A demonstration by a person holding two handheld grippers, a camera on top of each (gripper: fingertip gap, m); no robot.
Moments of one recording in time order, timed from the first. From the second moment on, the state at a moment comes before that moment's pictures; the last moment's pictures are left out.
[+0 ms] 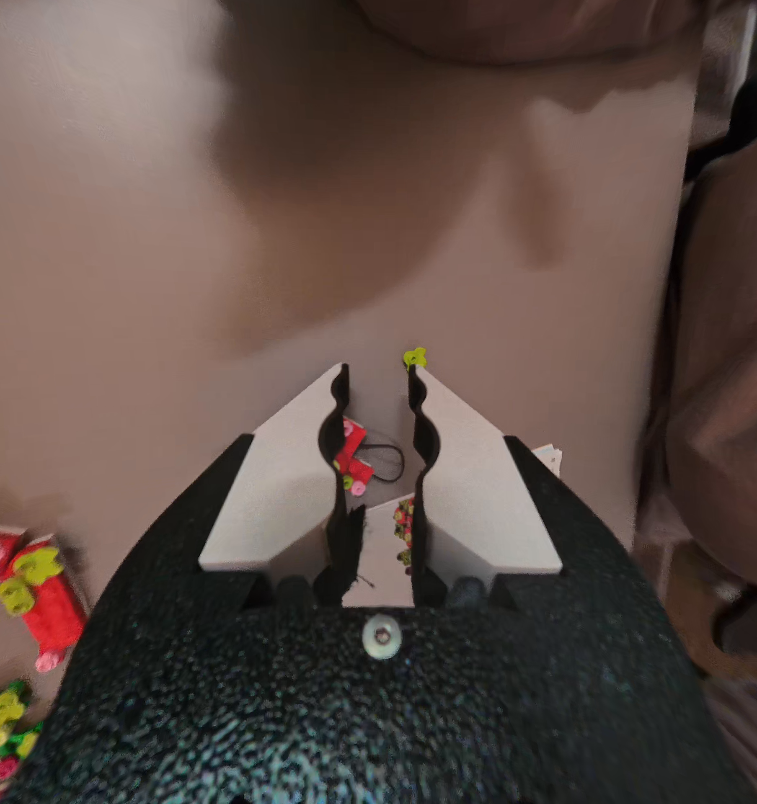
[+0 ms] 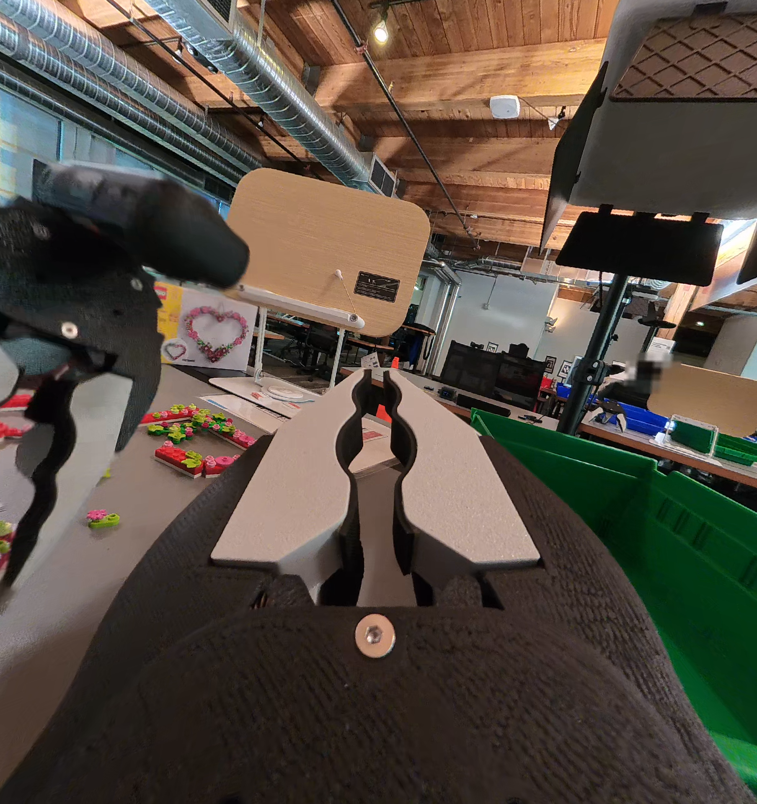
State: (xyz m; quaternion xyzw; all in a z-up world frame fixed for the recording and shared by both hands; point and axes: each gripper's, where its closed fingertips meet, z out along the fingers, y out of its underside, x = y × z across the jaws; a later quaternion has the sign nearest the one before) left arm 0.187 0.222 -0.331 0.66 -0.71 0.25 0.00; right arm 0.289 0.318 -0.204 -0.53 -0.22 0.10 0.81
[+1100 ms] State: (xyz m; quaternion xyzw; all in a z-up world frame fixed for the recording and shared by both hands) left arm 0.050 0.298 -0.249 0.64 -0.36 0.23 -0.63; right arm 0.193 0.277 -0.263 -0.51 -0.52 0.15 0.67
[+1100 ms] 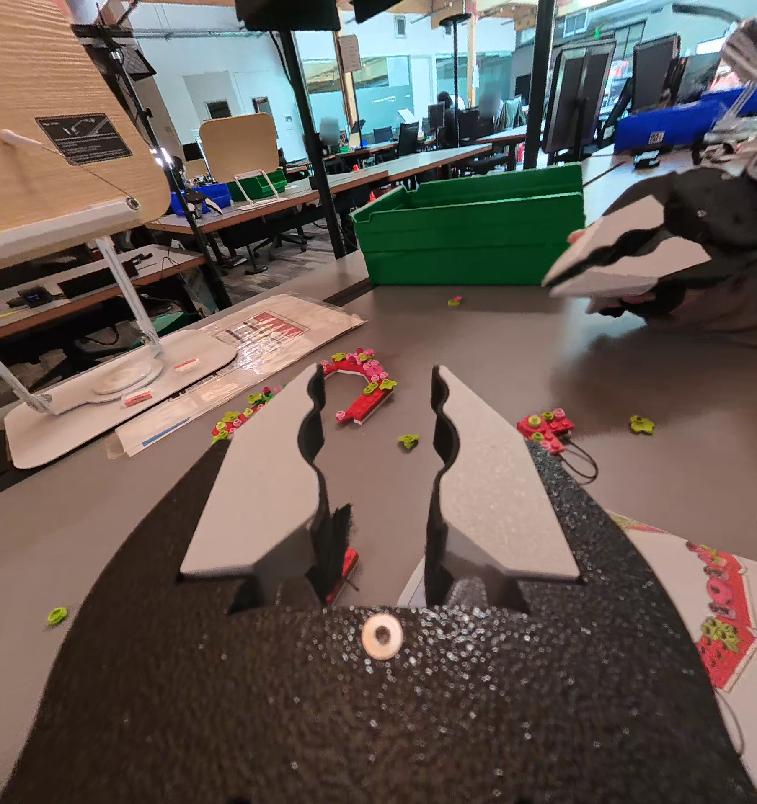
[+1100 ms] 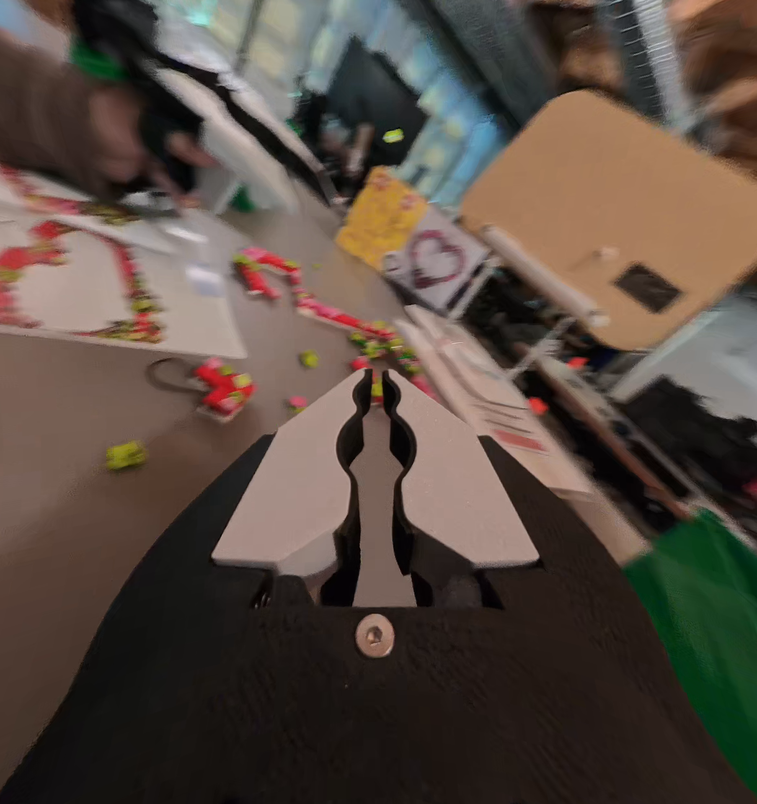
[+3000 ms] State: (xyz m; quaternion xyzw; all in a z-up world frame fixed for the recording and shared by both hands) left arm 0.085 0.272 -0.292 0.67 -0.47 0.24 -0.53; right arm 0.186 0.178 -0.345 -0.59 -0.68 0.36 0.25
